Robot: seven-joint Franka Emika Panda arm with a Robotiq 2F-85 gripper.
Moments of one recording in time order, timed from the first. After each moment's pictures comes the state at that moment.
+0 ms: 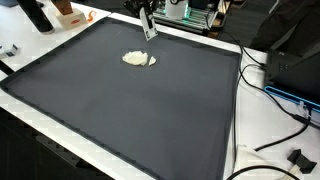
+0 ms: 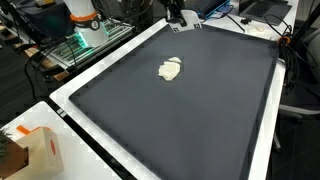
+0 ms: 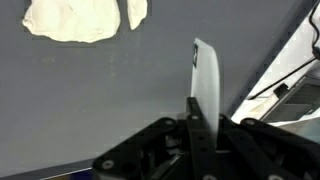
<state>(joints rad) 0.14 -0.09 -0.08 -2.46 0.89 2.56 -0.90</state>
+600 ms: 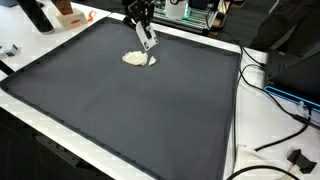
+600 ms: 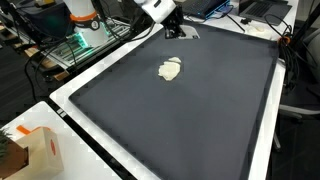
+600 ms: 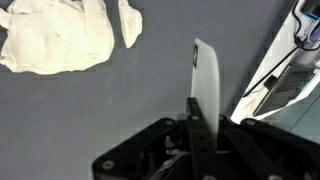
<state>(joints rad) 0.04 0.06 -0.07 -2.40 1.07 2.41 -1.04</state>
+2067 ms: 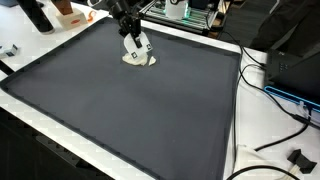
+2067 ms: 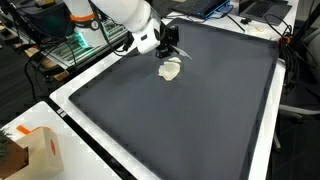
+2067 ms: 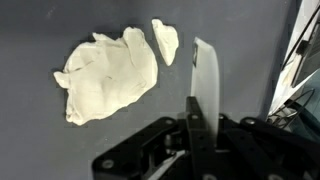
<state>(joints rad) -0.06 0.20 -0.07 -2.35 1.13 2.37 -0.90</state>
